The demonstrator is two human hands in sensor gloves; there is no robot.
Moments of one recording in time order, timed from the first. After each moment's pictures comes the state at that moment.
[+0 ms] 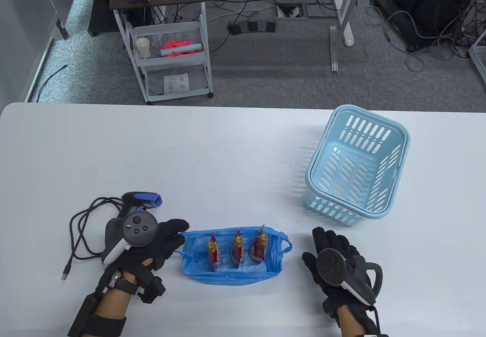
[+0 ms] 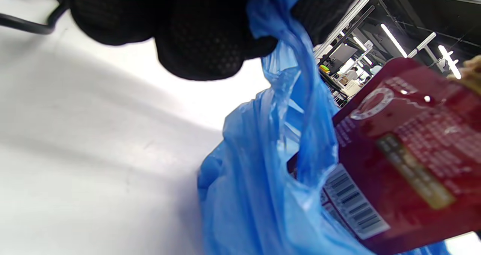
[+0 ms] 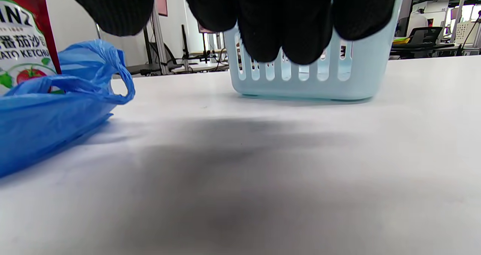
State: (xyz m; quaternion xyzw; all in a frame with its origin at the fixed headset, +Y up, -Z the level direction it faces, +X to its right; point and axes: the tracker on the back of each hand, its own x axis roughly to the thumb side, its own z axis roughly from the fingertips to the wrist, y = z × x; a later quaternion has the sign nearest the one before) left_hand -0.239 -0.737 -0.220 -0.14 -0.11 0.30 0.94; right_hand 0.191 -0.738 -0.167 0.03 0.02 1.00 0.09
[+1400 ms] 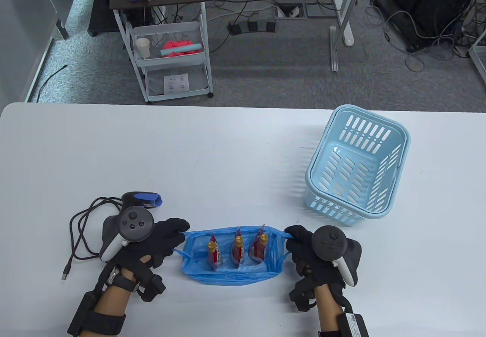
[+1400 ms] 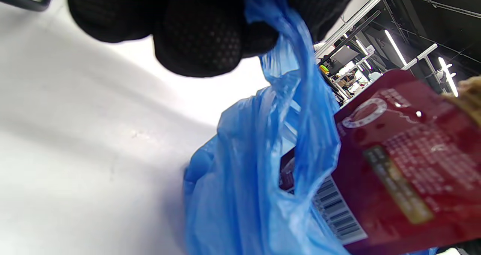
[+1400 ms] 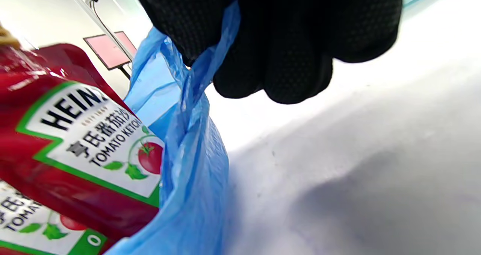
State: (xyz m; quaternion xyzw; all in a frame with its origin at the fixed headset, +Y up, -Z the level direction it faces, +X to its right) left_hand -0.245 -0.739 -0.226 -0.16 -0.11 0.34 0.92; right_hand 0.164 -0.746 -0.200 -0.02 0.07 0.93 0.36
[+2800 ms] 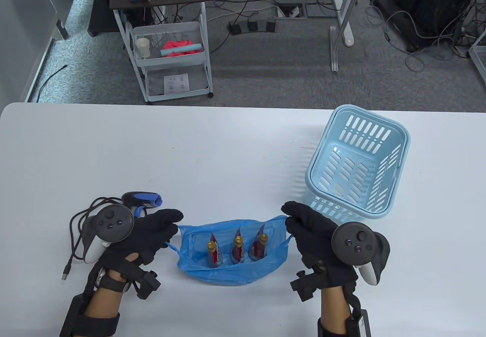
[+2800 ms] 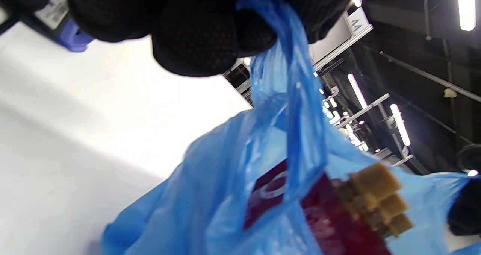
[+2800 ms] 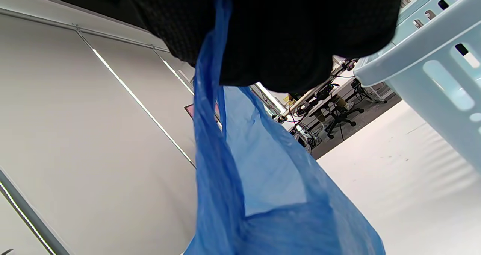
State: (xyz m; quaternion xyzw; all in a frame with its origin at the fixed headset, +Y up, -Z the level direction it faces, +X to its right) left_hand -0.259 -0.696 -0.217 -0.09 -0.13 0.42 0.89; right_hand 0.156 -0.625 -0.189 0.10 -0.07 0.90 0.42
